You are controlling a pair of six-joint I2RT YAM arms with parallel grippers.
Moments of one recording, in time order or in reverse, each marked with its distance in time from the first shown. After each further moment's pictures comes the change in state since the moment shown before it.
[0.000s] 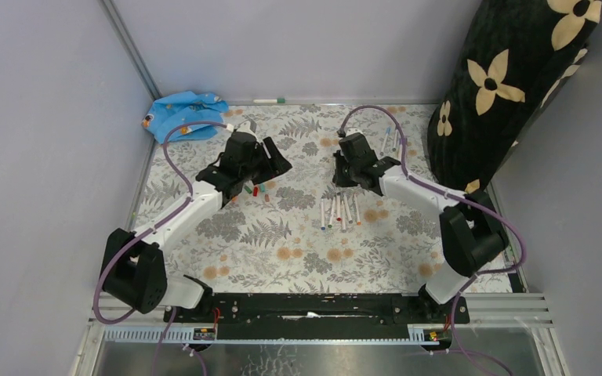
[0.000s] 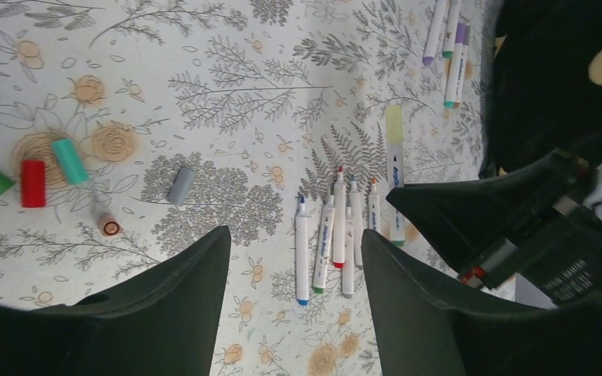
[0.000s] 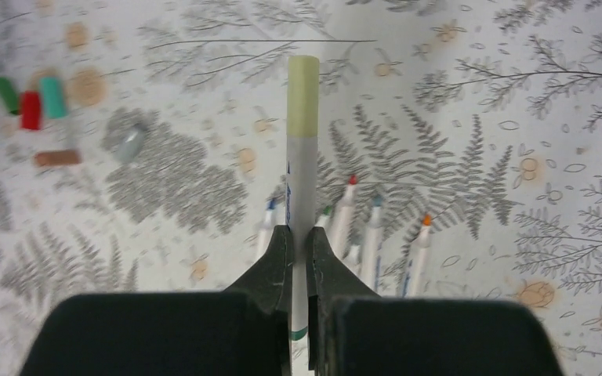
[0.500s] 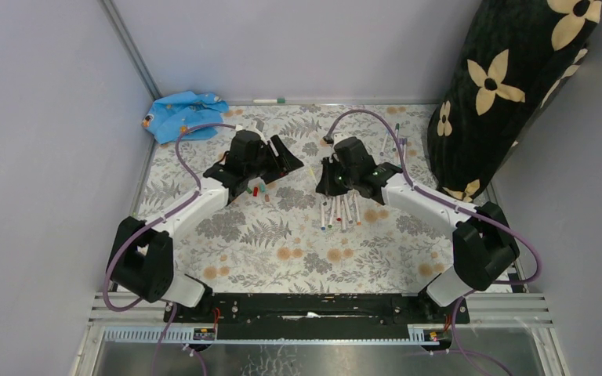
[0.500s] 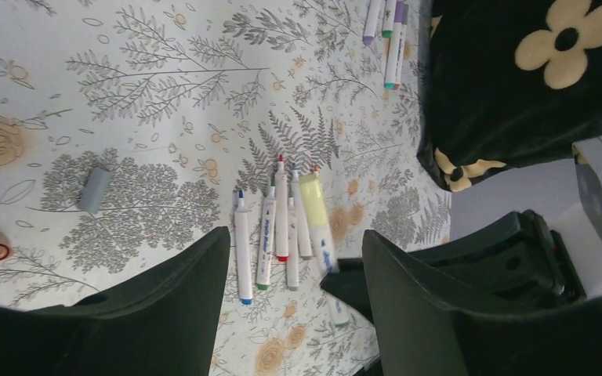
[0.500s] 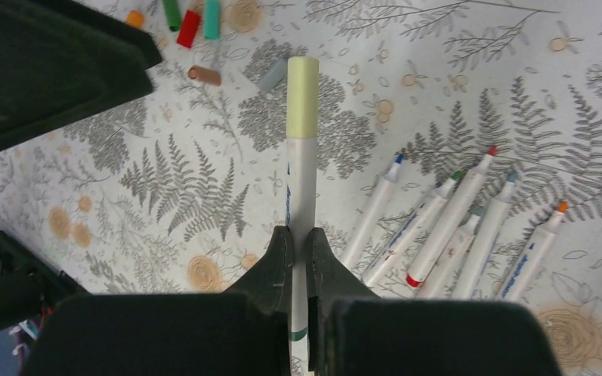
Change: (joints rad) left arm 0.000 0.074 -0.001 0.126 0.148 -0.105; right arm 0.094 -0.128 -0.018 -0.017 -0.211 0.005
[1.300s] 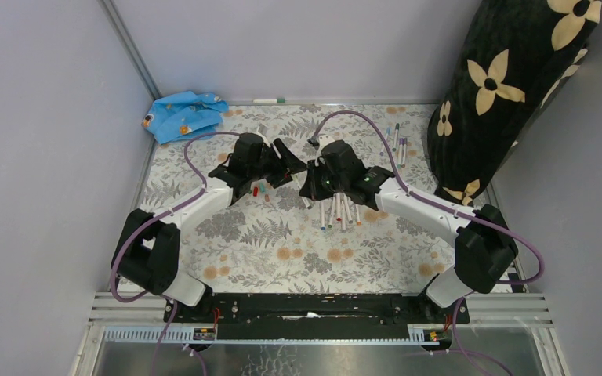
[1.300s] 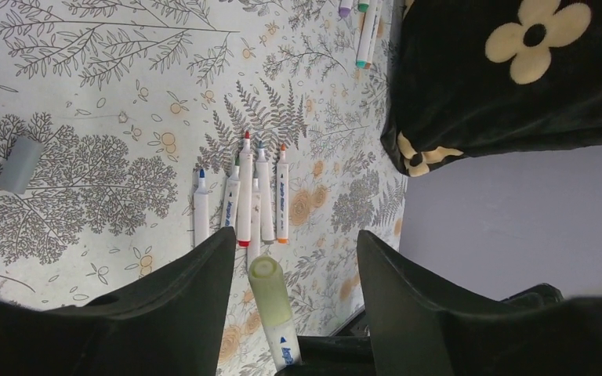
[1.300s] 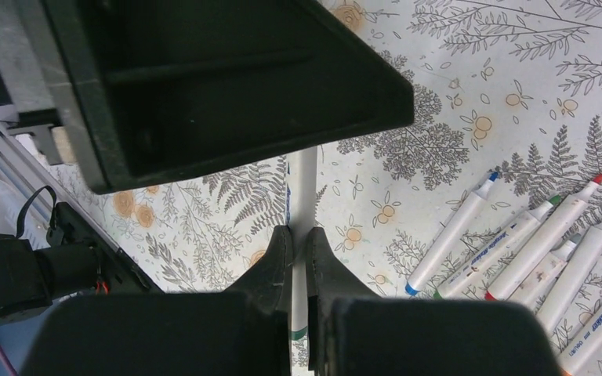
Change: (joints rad) left arm 0.000 0.057 -0.029 0.093 0.111 -0.154; right arm 0.114 -0.010 0.035 0.034 -0.024 0.047
